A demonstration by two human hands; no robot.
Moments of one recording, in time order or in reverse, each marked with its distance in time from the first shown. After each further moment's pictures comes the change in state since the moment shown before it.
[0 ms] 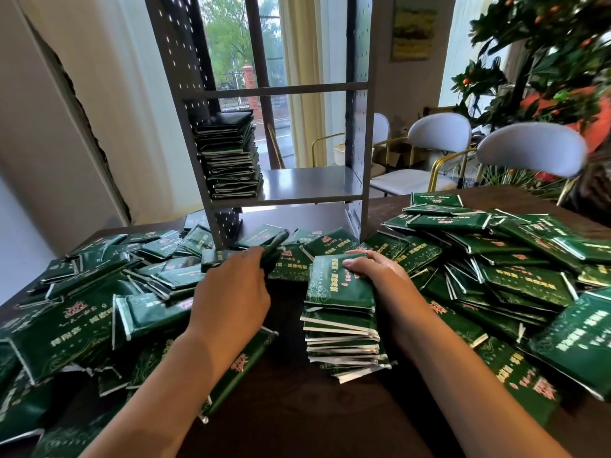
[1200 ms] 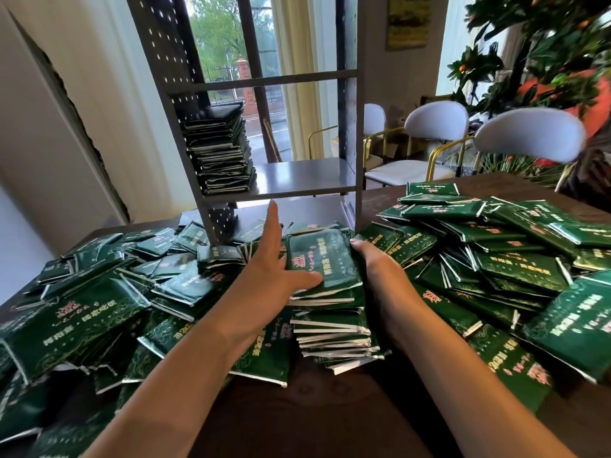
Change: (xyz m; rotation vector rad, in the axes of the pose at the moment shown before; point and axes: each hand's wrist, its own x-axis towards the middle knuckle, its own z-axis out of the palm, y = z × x) left_hand -0.002 0.047 -0.013 -1.142 -0.440 -0.278; right_hand 0.005 0.001 0.008 -0.074 0.099 0.075
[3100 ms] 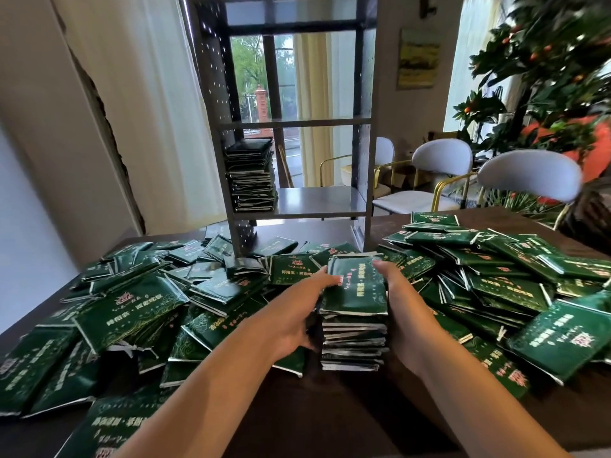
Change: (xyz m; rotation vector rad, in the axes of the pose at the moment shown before) left_hand -0.011 -0.002 0.012 -0.213 -0.129 -0.419; right_hand -0.060 -0.012 -0.004 0.119 -0.051 0.046
